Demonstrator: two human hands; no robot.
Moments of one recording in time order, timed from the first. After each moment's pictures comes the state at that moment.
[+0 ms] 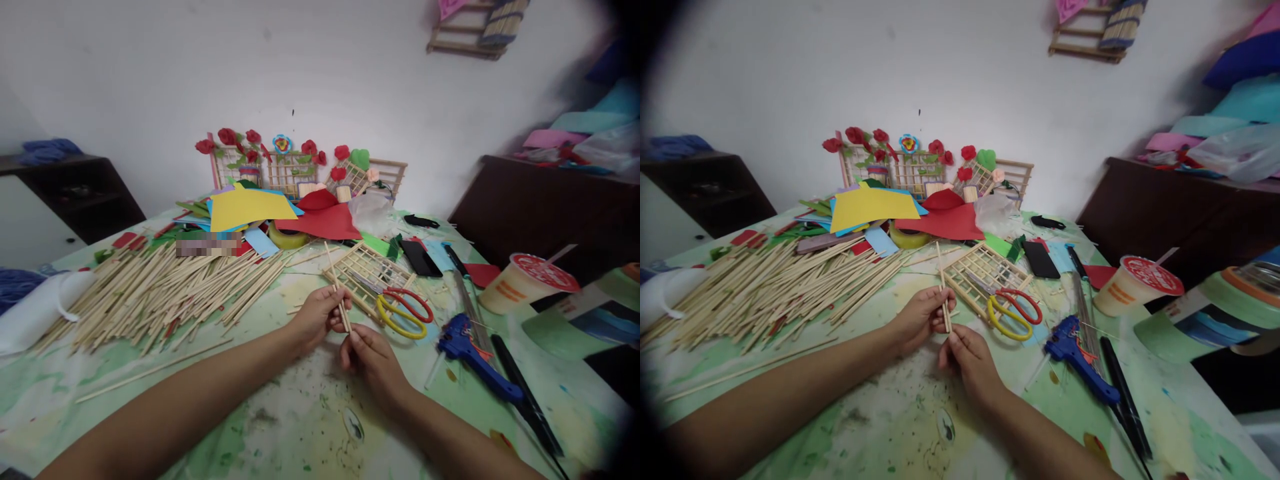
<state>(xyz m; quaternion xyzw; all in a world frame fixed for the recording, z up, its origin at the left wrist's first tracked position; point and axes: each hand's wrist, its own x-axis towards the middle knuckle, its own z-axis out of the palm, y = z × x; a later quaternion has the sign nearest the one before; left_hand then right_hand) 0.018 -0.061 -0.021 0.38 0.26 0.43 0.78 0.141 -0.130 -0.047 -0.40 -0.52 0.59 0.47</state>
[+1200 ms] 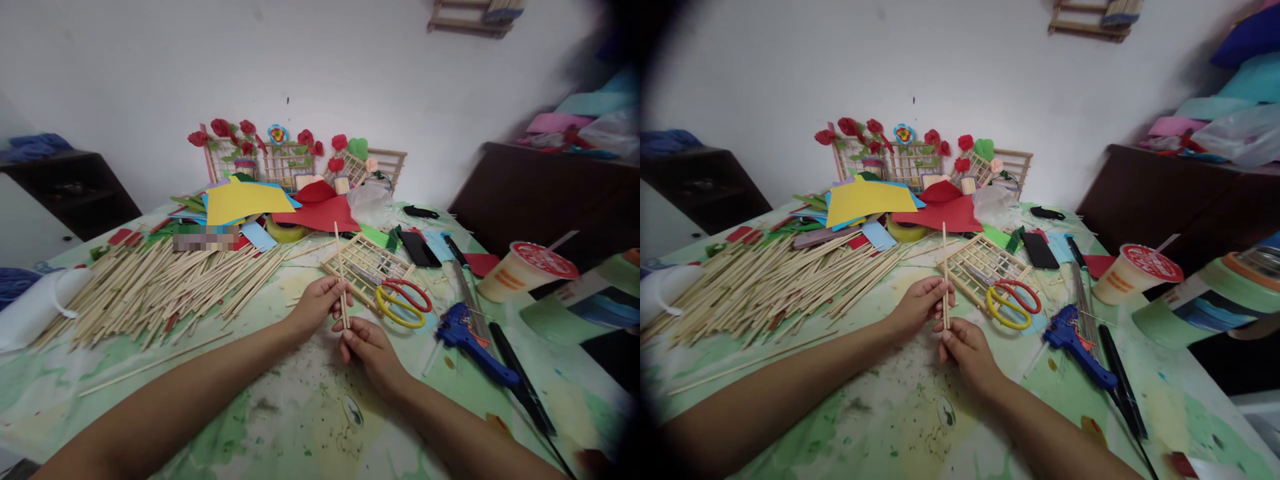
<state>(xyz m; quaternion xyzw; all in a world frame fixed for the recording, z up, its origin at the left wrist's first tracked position) 0.014 -0.060 -0.020 0.52 0.29 0.42 0.69 0.141 -0.132 -0.043 -0.42 -0.52 0.60 0.44</state>
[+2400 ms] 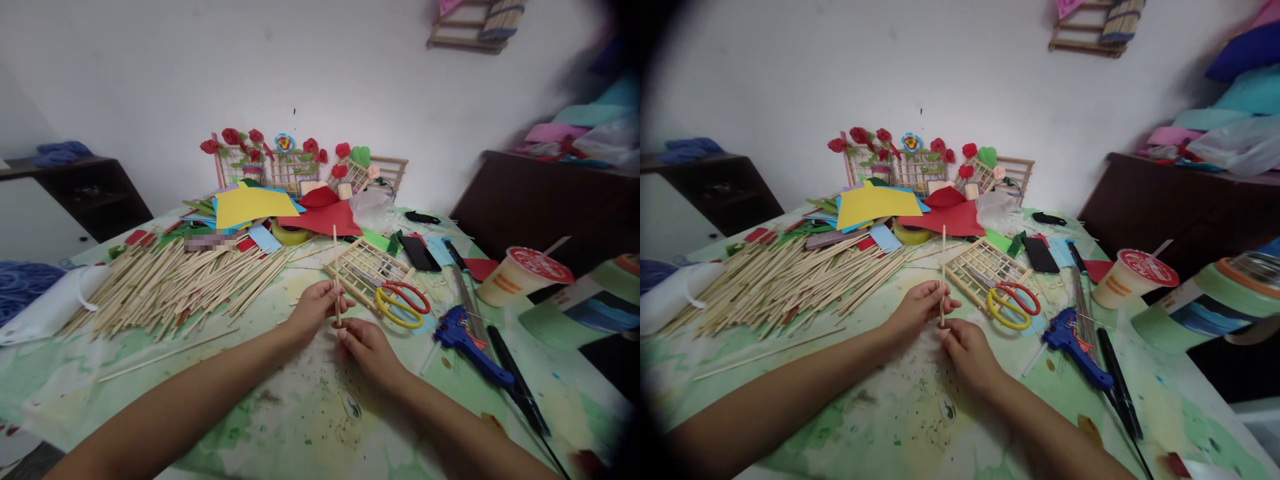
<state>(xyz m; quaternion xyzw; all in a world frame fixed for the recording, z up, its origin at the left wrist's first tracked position) 0.009 -0.074 -0.017 0.47 0.32 0.45 0.69 0.144 -0.130 -0.037 -0.49 -0.67 0.43 0.37</state>
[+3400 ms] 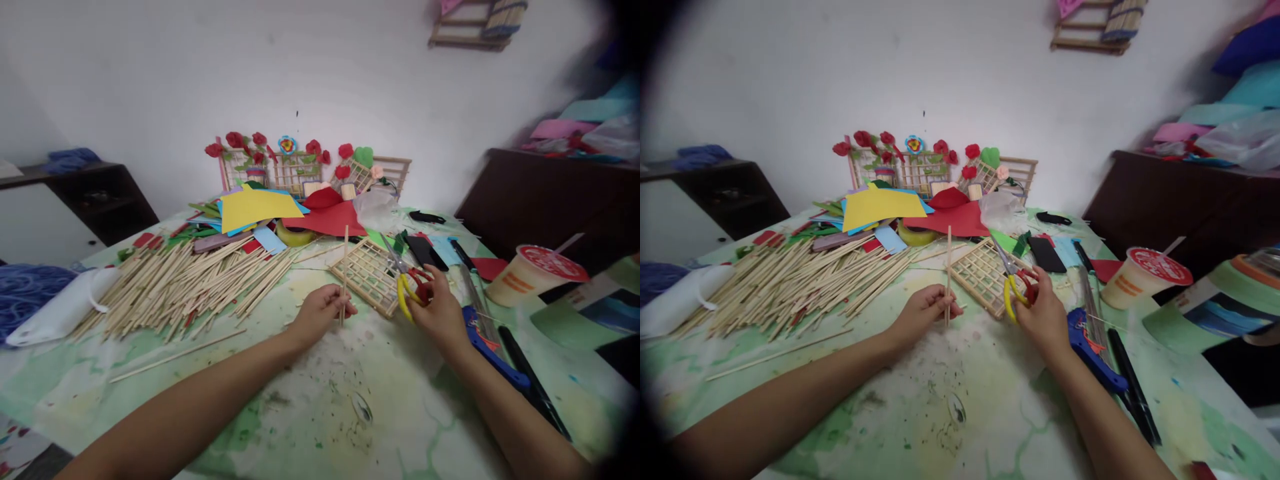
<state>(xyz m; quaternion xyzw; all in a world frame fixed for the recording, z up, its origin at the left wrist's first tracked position) -0.001 -0.073 -0.027 0.58 0.36 0.41 0.60 0.234 -0.094 -0.021 -0.71 -0.61 0.01 0.35</state>
